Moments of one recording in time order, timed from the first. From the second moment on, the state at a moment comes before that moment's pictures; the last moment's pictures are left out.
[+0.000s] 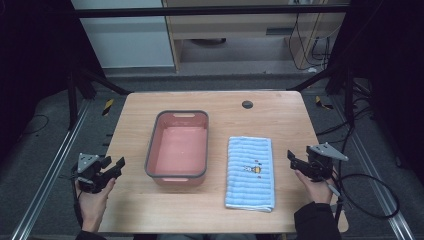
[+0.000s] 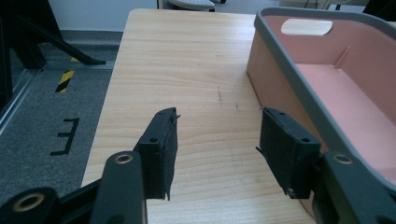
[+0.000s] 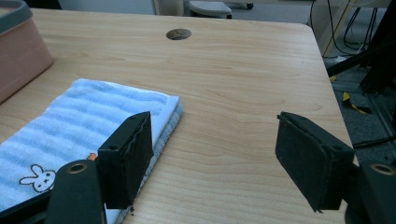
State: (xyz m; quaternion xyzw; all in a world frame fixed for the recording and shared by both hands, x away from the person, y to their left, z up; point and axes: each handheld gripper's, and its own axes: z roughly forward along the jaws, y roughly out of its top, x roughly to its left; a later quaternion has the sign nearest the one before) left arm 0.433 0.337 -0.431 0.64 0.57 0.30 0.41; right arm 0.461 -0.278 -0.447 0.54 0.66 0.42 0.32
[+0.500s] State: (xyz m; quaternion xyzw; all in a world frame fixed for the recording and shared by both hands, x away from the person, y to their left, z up) left arm 0.417 0.315 -0.400 0.64 0.53 0.31 0.45; right arm 0.458 -0.268 -0.431 0.52 0.67 0.44 0.31
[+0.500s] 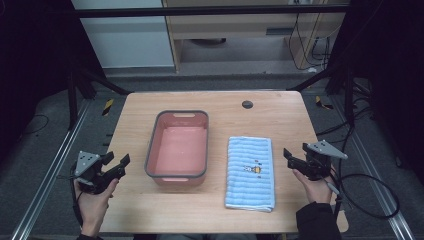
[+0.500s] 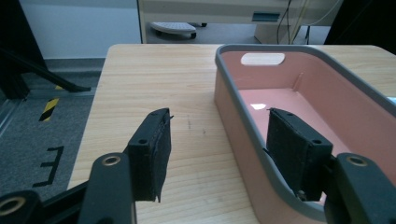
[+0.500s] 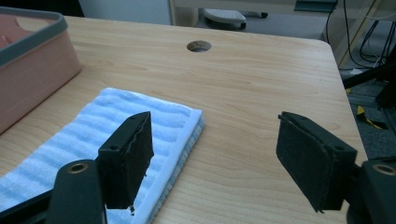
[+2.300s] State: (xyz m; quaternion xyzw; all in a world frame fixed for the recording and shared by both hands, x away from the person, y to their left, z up) left arm 0.431 0.191 -0.382 0.71 0.43 0.27 0.49; right arm 0.486 -0.249 -0.373 0.48 0.68 0.45 0.31
